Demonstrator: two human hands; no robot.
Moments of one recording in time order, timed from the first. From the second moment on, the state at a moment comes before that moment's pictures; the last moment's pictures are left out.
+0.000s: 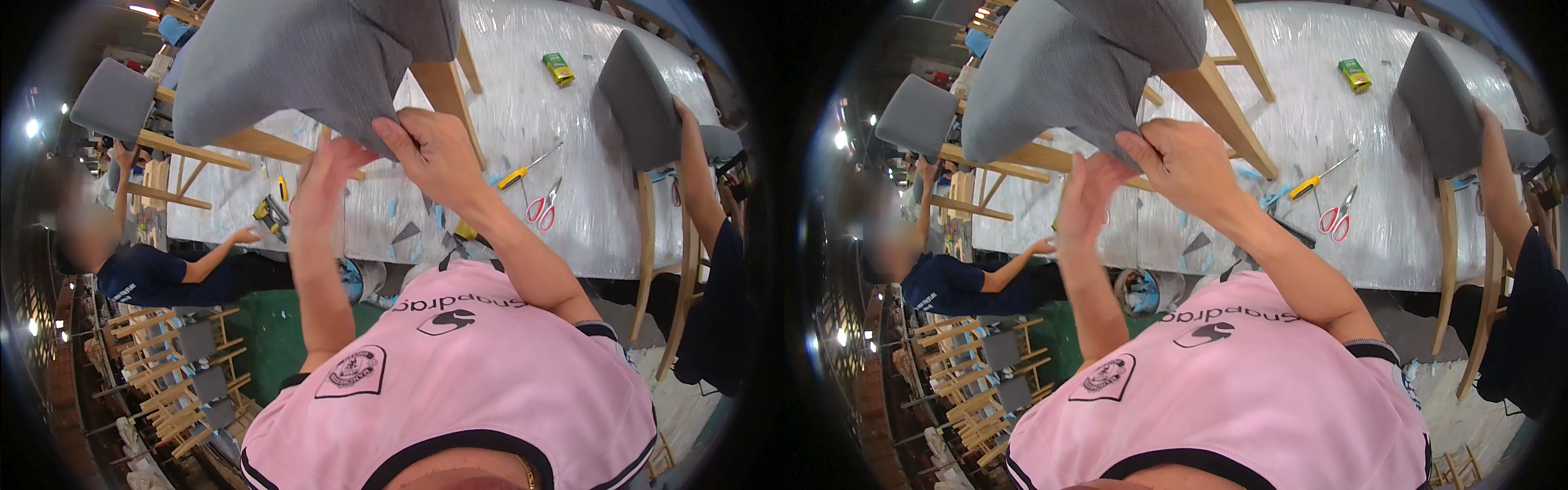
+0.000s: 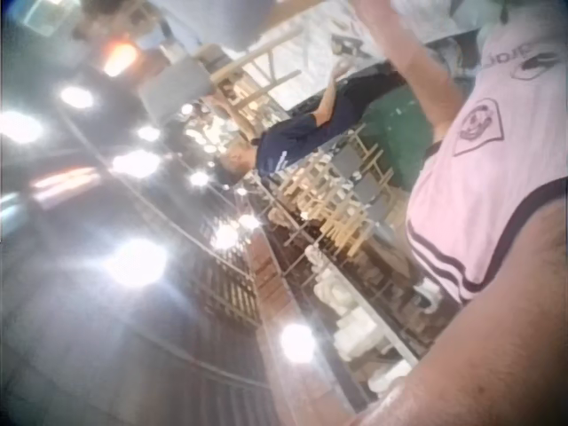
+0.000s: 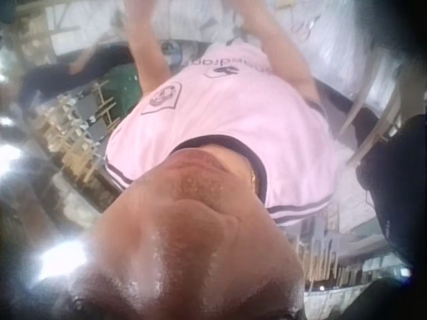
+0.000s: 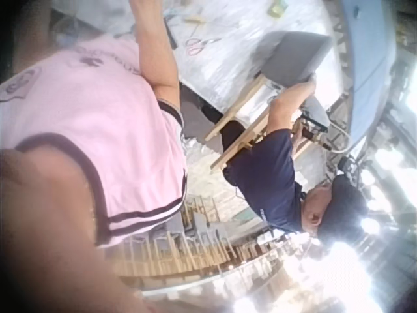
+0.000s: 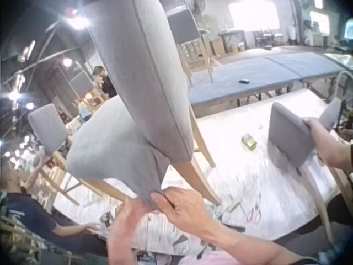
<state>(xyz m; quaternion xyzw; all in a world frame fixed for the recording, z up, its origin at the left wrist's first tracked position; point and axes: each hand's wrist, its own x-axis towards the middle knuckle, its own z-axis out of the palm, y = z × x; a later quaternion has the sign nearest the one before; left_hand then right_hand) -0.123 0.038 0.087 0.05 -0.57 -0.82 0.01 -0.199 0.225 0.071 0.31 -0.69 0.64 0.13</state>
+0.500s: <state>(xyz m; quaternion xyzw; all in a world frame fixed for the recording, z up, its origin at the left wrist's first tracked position) -0.218 0.113 0.201 -0.07 -0.94 0.04 0.34 -0.174 0.216 0.102 0.32 -0.68 0.65 0.12</state>
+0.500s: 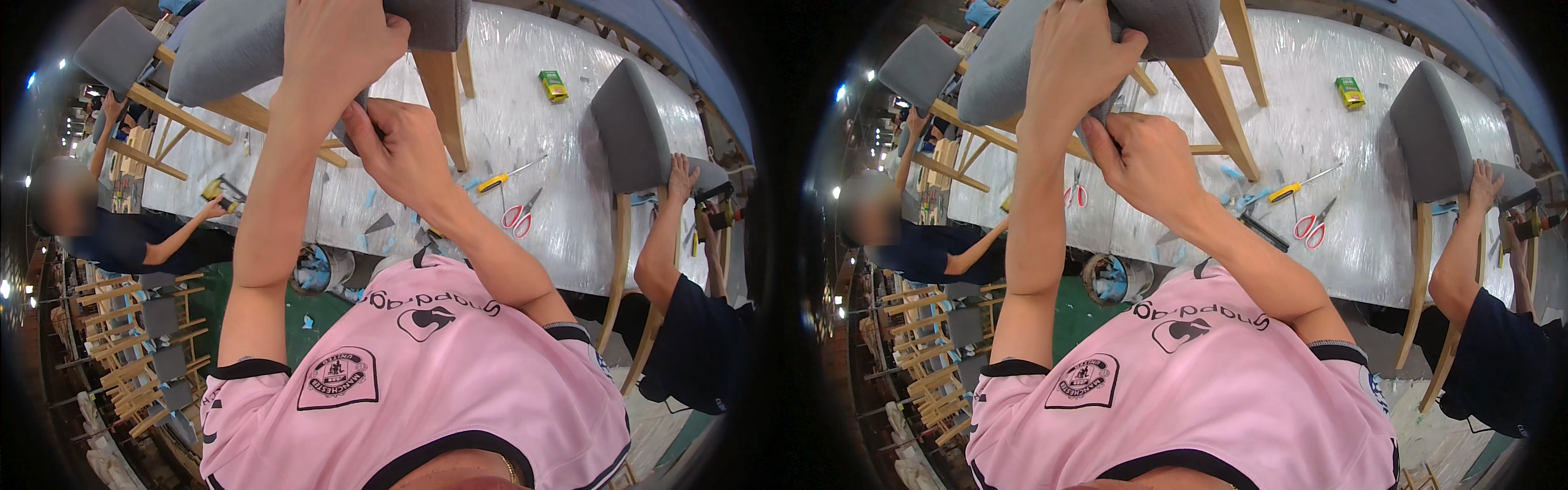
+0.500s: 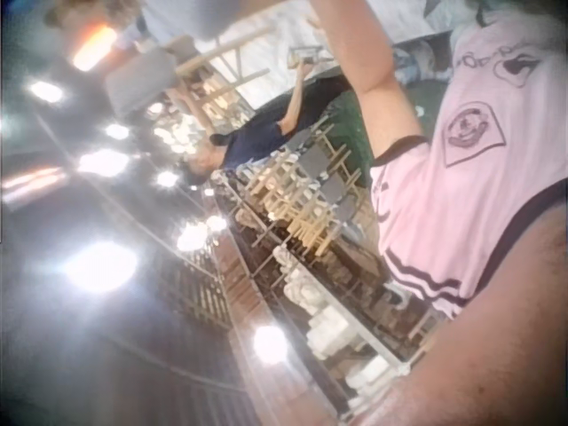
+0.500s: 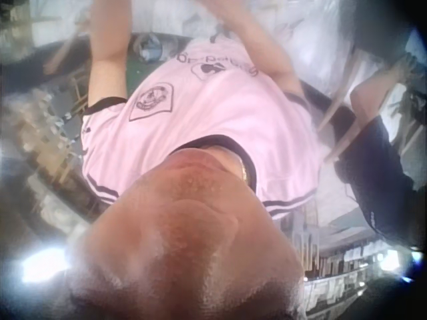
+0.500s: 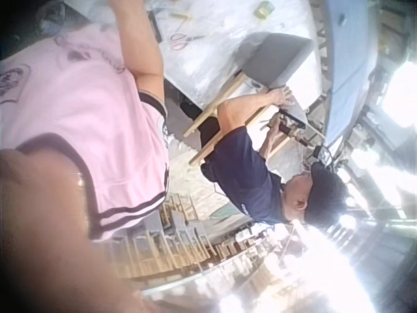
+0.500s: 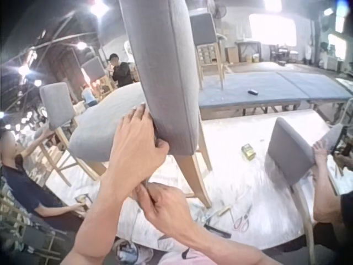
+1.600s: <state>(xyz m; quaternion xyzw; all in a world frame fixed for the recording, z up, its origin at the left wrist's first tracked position) -0.211 0.111 0.254 -0.05 -0.98 -0.11 0.14 -0.185 0.215 0.106 0.36 -0.65 0.67 0.08</state>
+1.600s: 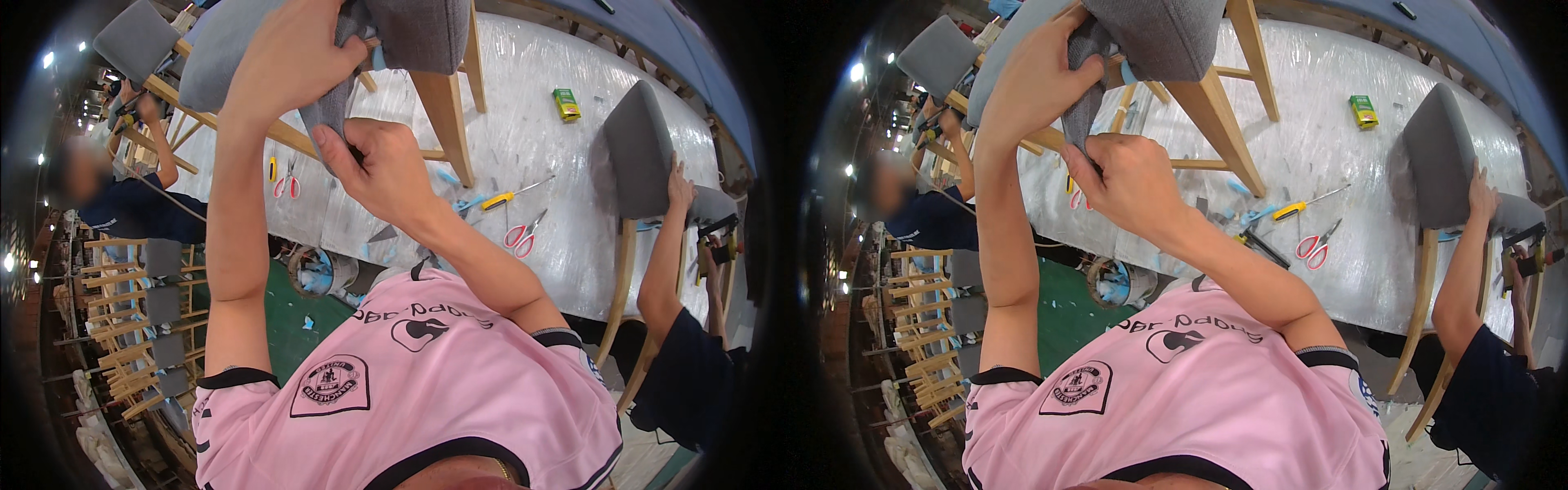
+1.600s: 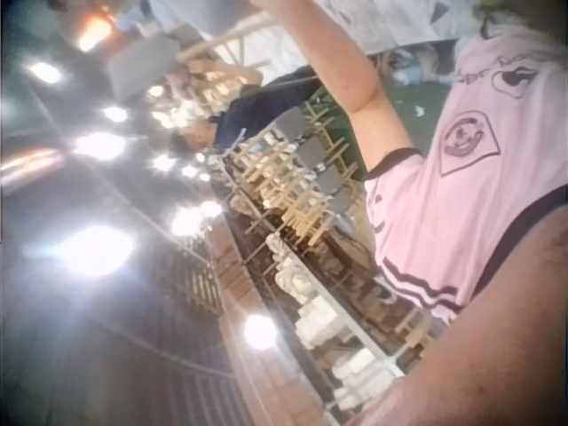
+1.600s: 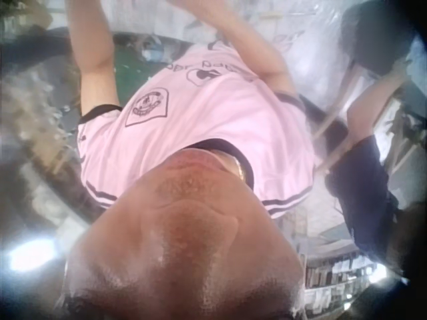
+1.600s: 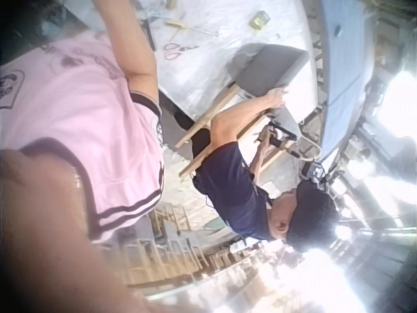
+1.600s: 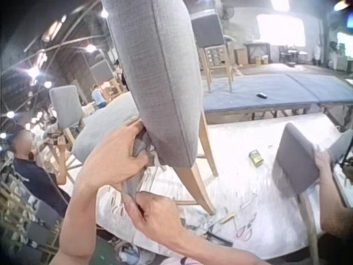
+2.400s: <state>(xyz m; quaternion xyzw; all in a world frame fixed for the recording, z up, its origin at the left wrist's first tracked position) -0.223 0.116 0.210 -0.06 -0.94 0.11 0.30 -0.185 0.202 0.097 0.39 -0.61 0.68 0.09</state>
